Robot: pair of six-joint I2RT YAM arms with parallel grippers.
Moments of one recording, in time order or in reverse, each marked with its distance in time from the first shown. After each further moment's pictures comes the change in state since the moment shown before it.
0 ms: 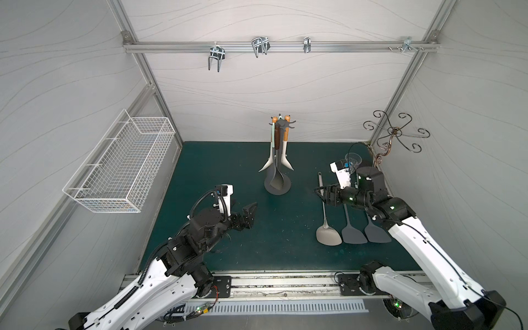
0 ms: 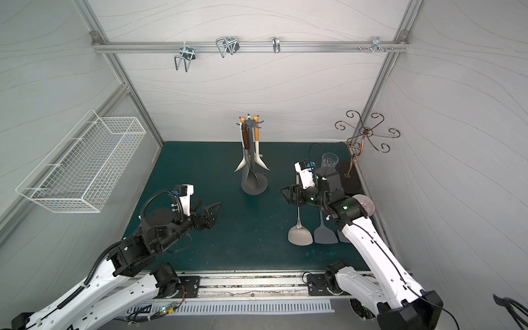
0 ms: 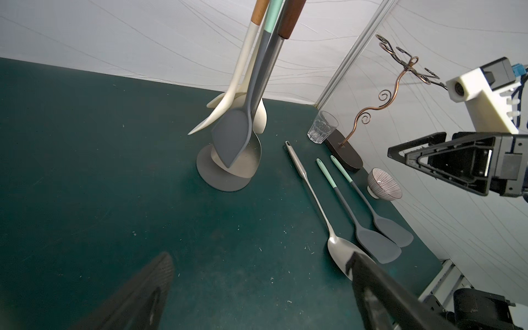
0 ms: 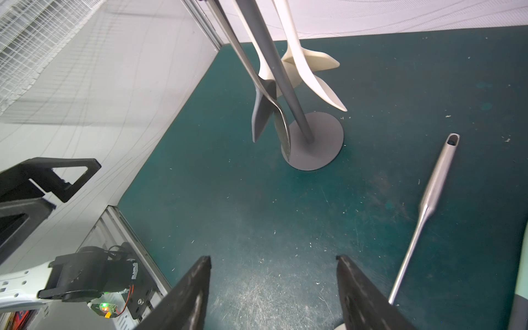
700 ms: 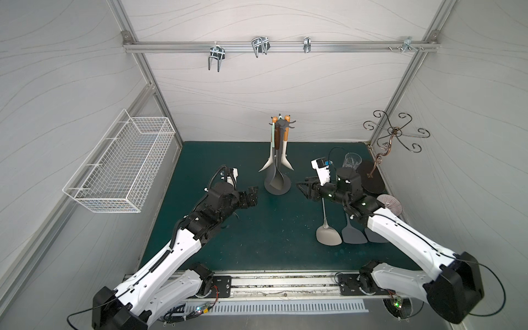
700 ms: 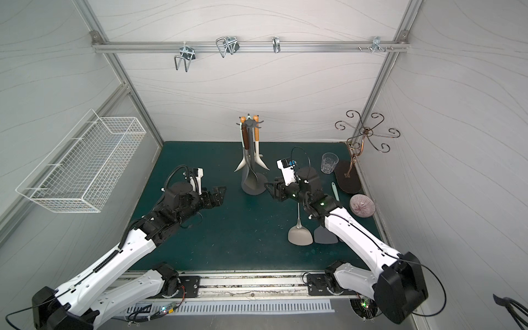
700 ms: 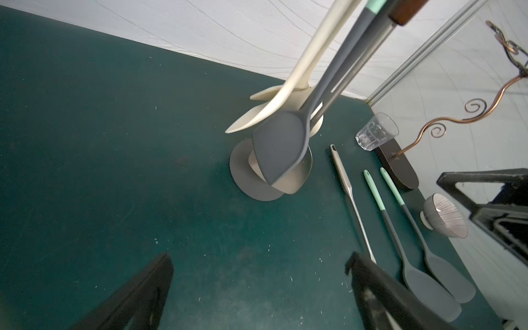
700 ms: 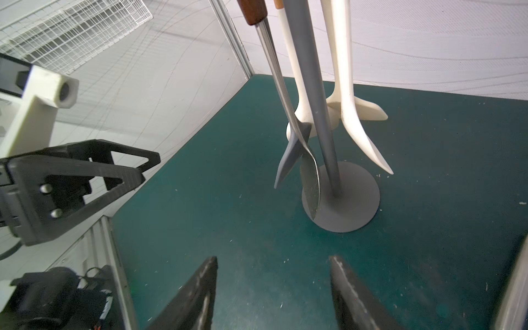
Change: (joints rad) left arm 0.271 0.352 0.068 0.158 0.149 -0.015; right arm 0.165 0.230 -0.103 0.531 0.075 -0.005
